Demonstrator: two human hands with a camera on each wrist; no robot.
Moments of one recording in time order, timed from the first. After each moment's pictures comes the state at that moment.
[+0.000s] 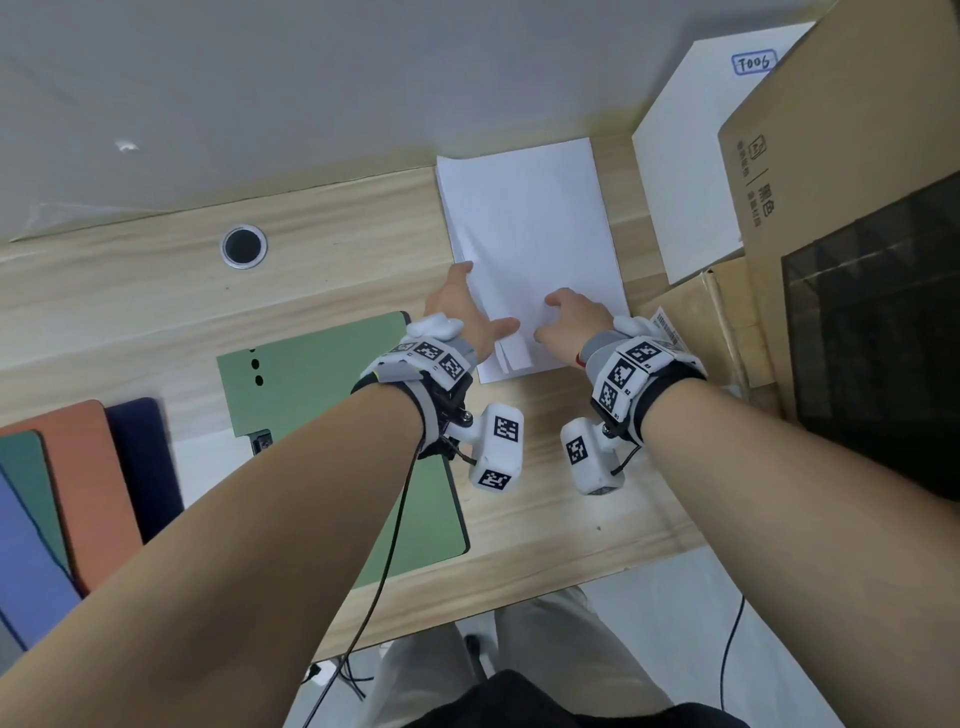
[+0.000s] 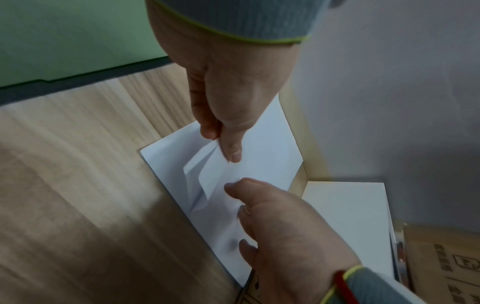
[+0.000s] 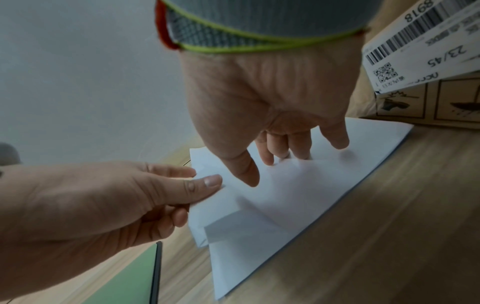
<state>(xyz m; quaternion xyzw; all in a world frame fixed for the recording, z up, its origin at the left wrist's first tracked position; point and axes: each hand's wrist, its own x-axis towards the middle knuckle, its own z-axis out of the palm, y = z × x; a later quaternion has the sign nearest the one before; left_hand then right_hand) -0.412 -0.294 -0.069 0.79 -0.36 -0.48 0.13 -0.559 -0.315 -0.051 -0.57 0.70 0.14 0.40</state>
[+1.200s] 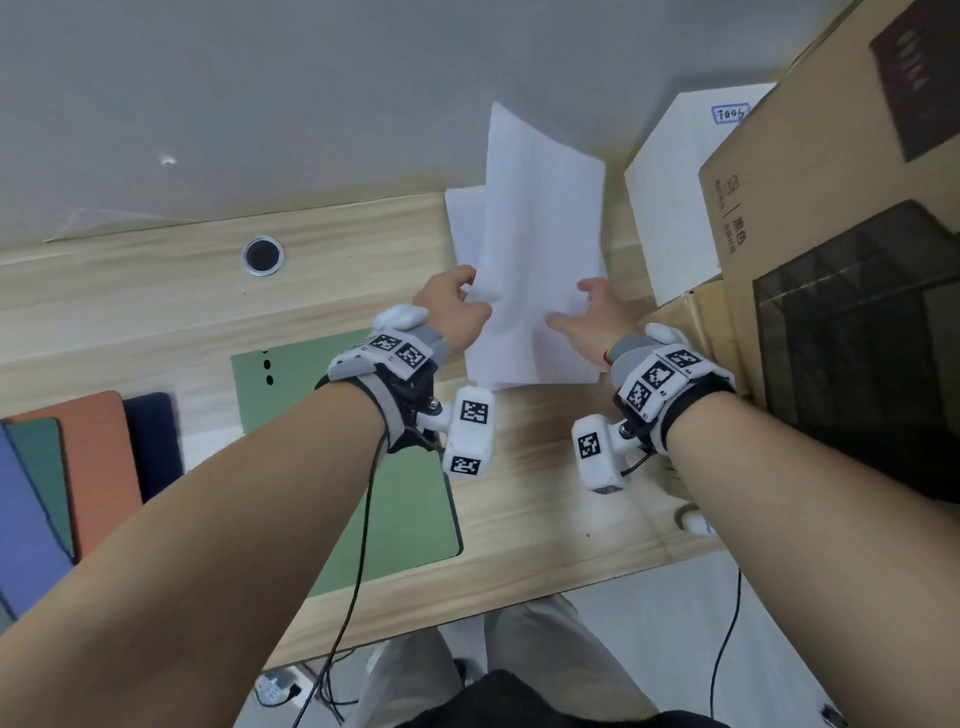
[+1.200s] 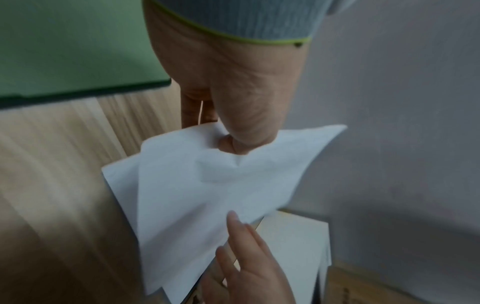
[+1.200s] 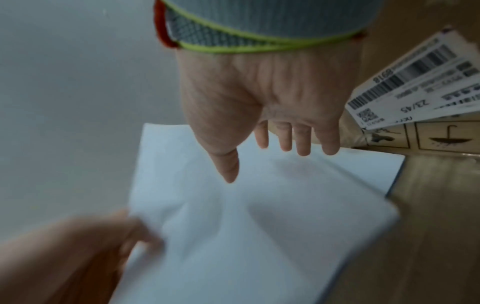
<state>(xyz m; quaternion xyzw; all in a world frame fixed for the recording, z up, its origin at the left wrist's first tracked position) -0.388 -0.290 -0.015 0.74 -0.43 -0.48 0.21 -0.582 -0.322 -0.019 -0.53 0.72 -0.01 0.45</state>
